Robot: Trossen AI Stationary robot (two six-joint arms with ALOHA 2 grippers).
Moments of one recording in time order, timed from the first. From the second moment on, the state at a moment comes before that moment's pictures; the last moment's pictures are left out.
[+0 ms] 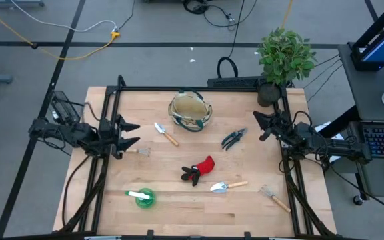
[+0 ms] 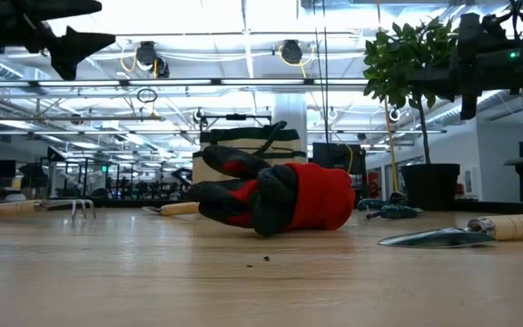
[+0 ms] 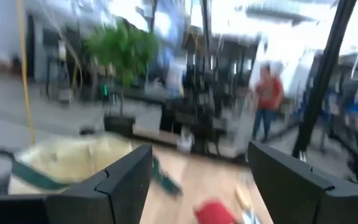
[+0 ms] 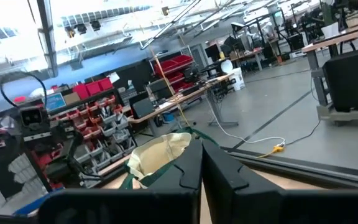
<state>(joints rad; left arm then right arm) -0.27 0.19 0.22 0.09 -0.39 -0.17 -0.13 0.13 0.05 0.26 0.48 0.32</state>
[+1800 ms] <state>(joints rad) -0.69 1.08 1.11 -0.86 0.10 -0.83 -0.13 0.13 0.05 0.21 0.47 0.32</state>
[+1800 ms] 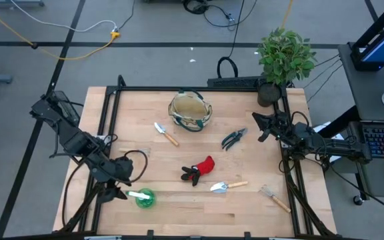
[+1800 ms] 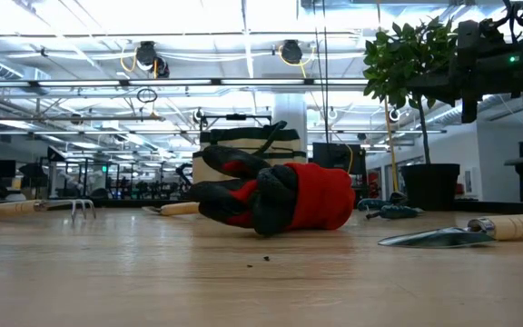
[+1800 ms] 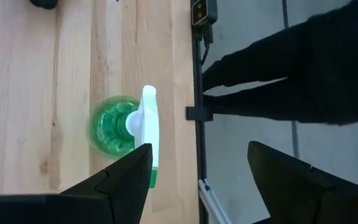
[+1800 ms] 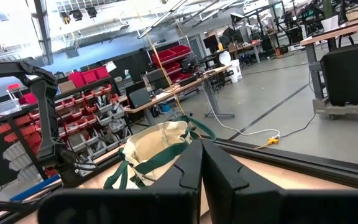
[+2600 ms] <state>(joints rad) -0.73 1.29 1.11 -0.86 -0.02 -0.76 -0.13 0.13 0.05 0.21 0.47 0.32</state>
